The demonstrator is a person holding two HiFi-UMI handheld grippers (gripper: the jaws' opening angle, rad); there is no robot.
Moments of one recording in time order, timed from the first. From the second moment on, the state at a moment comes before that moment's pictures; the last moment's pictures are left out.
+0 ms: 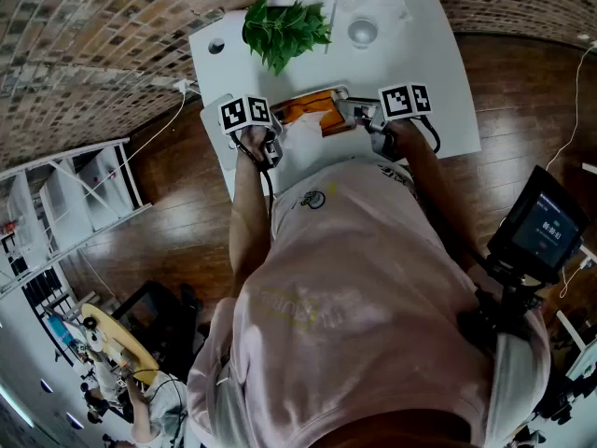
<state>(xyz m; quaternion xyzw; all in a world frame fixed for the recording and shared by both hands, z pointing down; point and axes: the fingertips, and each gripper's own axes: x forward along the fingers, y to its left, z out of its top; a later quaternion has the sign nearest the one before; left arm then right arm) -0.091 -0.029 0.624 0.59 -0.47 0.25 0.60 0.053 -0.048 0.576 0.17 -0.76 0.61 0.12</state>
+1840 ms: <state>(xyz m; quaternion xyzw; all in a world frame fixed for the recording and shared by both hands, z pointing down) -0.099 -0.021 0.245 0.80 -0.56 0.03 0.21 0.017 -0.060 0.260 0.23 -0.93 0.26 0.10</state>
